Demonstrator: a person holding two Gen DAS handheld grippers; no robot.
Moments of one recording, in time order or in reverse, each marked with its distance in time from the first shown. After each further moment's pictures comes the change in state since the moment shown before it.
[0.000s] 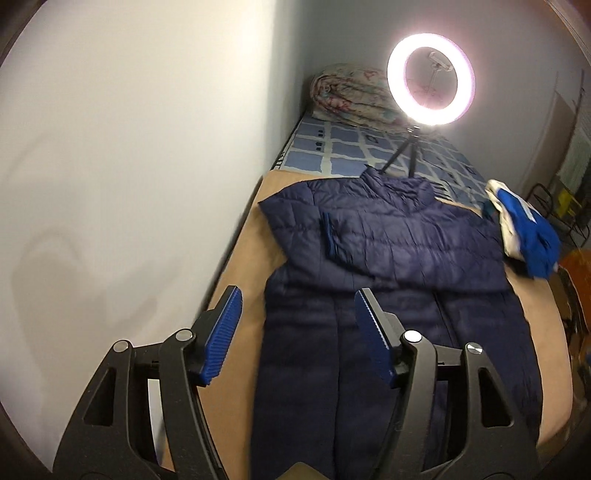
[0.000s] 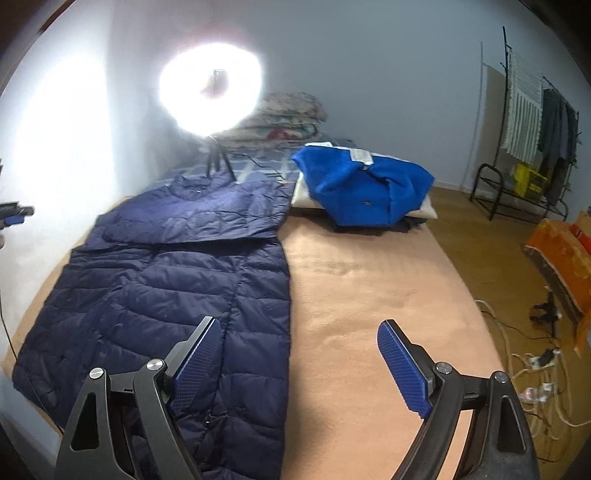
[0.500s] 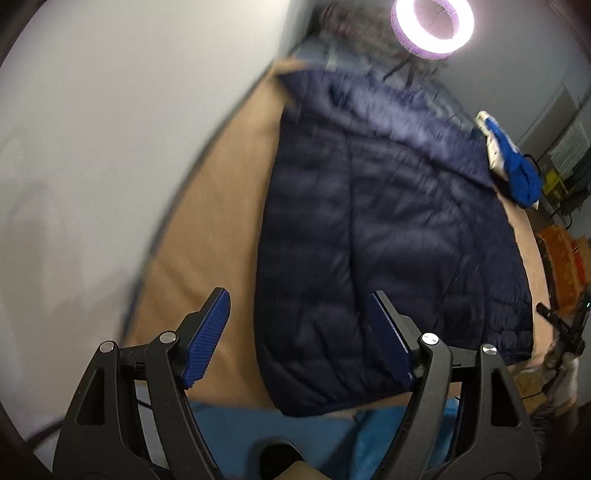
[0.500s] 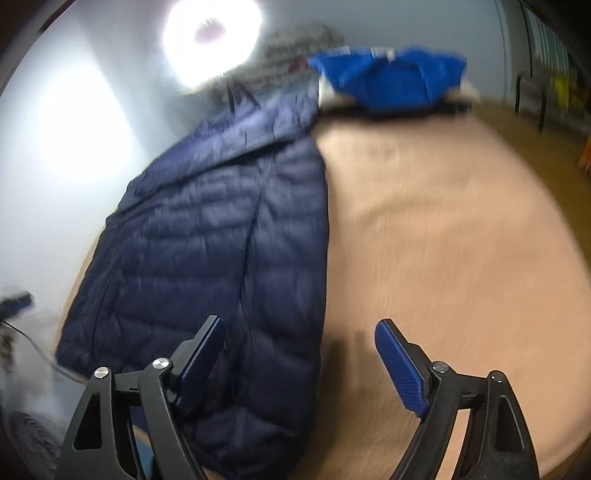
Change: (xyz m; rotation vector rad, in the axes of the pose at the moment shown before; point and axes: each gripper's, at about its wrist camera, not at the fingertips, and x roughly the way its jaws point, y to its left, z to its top) left arm -0.016 0.043 -0.167 -0.126 0.318 -0.099; right arm 0.055 -0.025 -0.077 0.162 0.280 0.281
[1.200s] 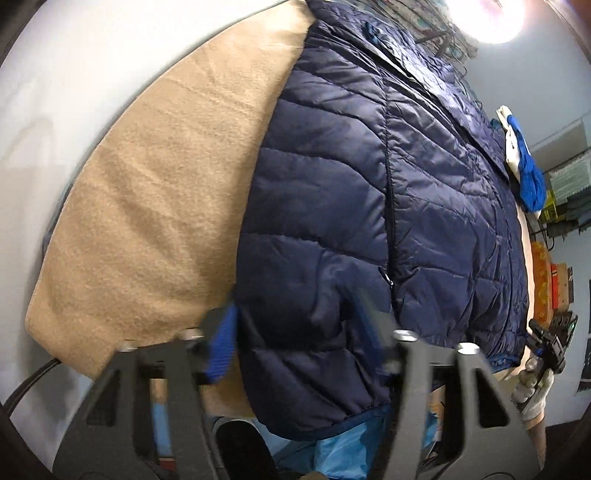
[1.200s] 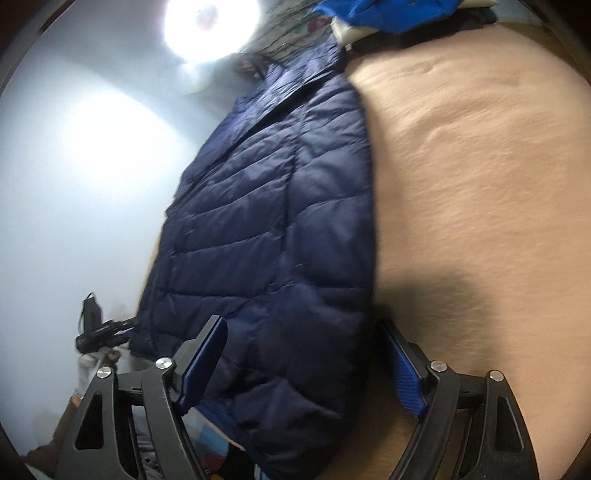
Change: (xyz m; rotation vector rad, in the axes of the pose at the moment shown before) left arm 0.074 0.022 -0.032 -0.126 0.151 -0.104; right arm 0.036 -0.017 -0.022 0.121 0.129 0.367
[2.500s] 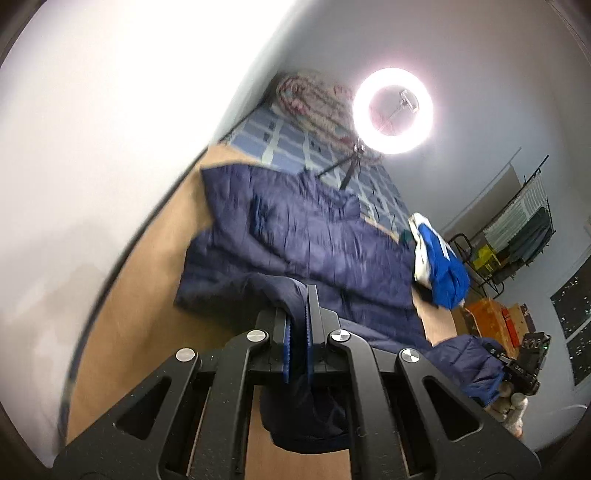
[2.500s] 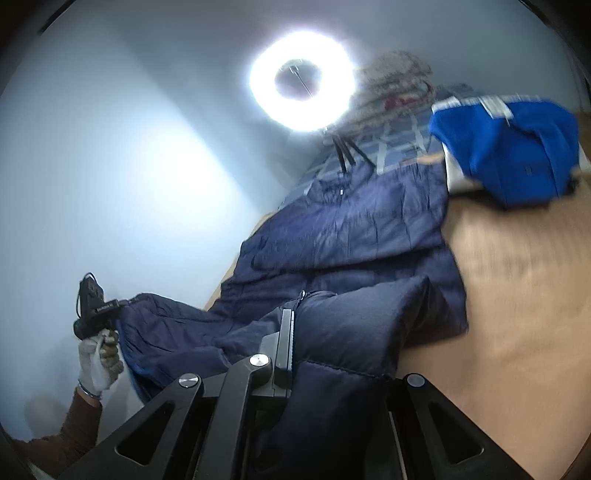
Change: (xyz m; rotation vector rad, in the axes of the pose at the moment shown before) left arm -0.130 -0.100 0.158 0.092 -0.428 -0.231; right arm -0.030 0.117 0.142 -0.229 -0.235 0.053
